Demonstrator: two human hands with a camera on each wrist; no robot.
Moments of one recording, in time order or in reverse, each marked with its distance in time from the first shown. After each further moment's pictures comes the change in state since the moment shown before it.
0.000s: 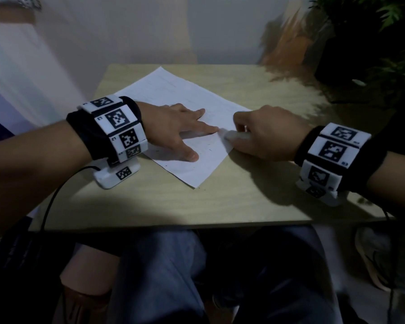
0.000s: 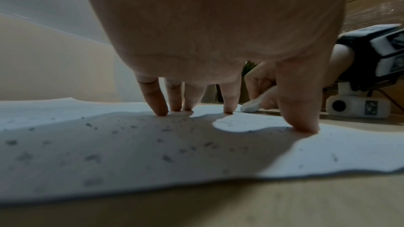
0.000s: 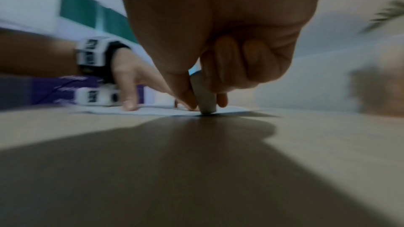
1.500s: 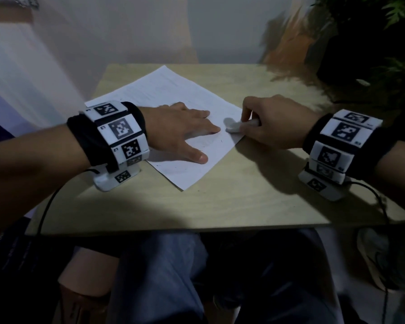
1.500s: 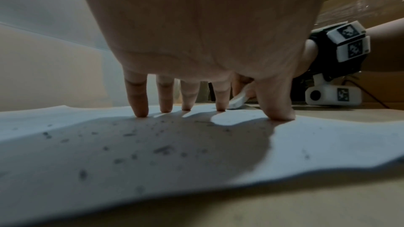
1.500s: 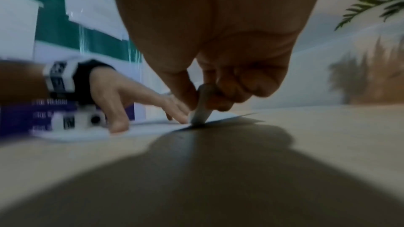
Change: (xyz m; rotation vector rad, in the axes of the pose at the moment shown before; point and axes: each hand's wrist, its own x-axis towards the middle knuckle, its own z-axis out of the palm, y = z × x) left_hand 0.009 0.005 0.007 0.052 0.097 0.028; right_hand 0.013 0.020 -0.010 0.120 -0.059 0.039
